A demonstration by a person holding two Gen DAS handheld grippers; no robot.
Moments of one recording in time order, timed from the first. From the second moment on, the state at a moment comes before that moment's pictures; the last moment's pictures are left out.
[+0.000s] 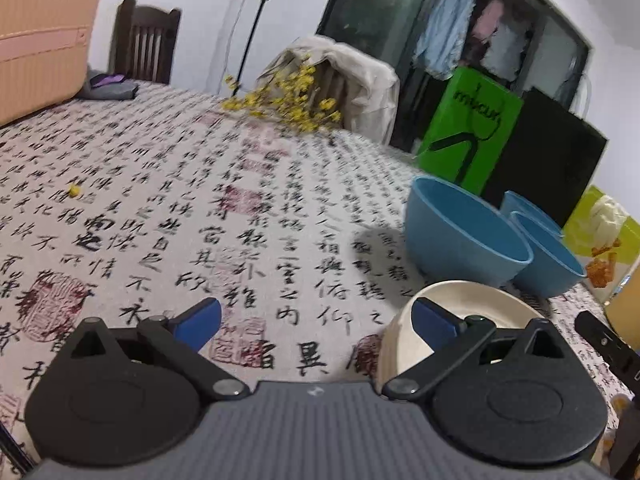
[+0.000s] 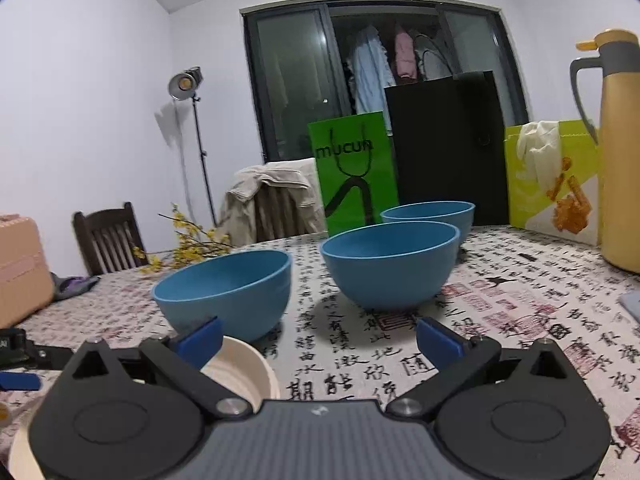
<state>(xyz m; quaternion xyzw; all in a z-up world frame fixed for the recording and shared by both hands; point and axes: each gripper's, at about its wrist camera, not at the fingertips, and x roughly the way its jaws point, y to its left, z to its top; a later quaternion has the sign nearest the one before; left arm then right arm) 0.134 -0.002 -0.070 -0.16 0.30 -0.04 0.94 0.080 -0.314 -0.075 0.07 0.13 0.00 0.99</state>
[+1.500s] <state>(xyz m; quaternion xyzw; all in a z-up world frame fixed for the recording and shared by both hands) 0.283 -0.068 0.044 -0.22 0.35 -0.14 0.90 0.168 -0.350 0.001 0.16 0.23 -0.05 0.96</state>
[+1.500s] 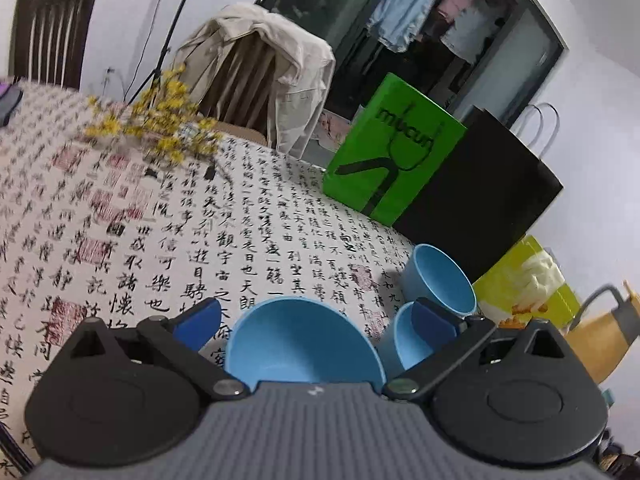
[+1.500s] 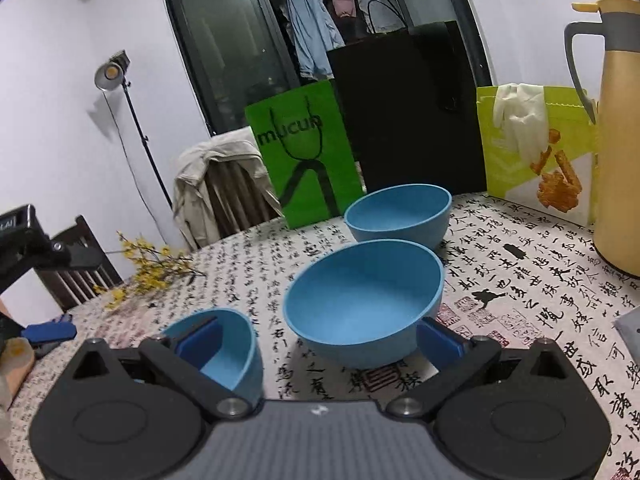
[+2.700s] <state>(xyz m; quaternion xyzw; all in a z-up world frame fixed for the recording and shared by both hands) 0.316 -0.070 0.010 -0.18 0.42 -0.13 0.88 0.182 -0.313 0.012 0.11 0.27 -0.08 0.95</state>
